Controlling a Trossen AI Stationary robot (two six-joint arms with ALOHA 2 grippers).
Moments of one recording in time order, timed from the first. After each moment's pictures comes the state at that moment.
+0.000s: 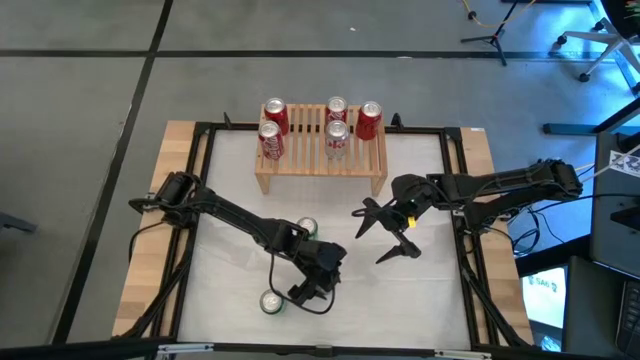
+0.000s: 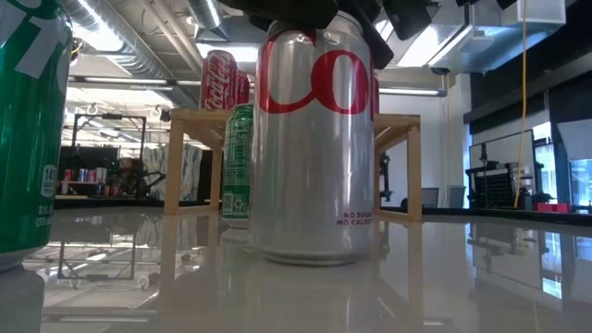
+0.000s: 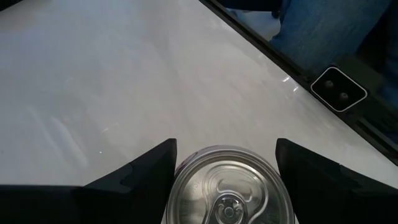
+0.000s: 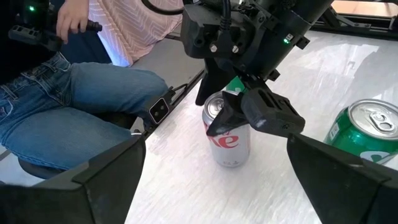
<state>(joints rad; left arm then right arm) -0.32 1.95 1.46 -0.34 0.22 0.29 0.10 1.22 0.92 -0.23 -0.58 -0.10</state>
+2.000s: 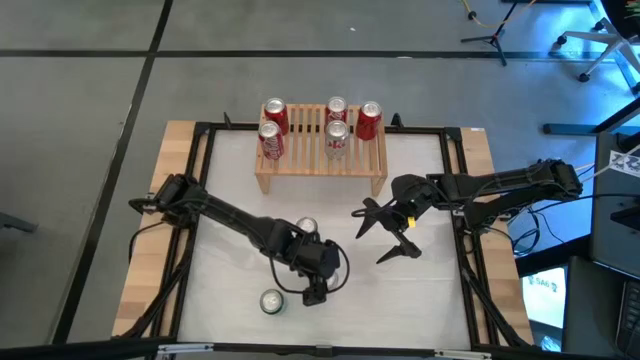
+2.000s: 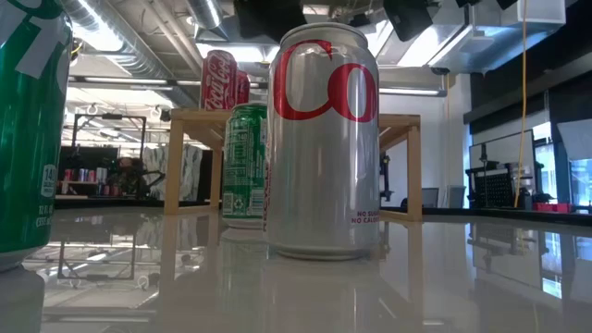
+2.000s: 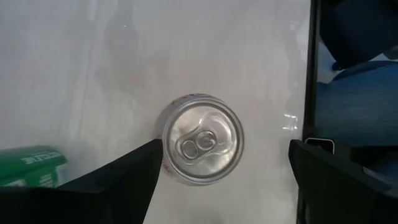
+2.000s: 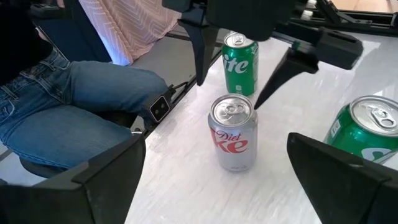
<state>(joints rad) -0.36 1.95 1.72 -0.79 -0.01 -0.57 0.11 1.21 0.92 -0.24 -0.58 -0.10</state>
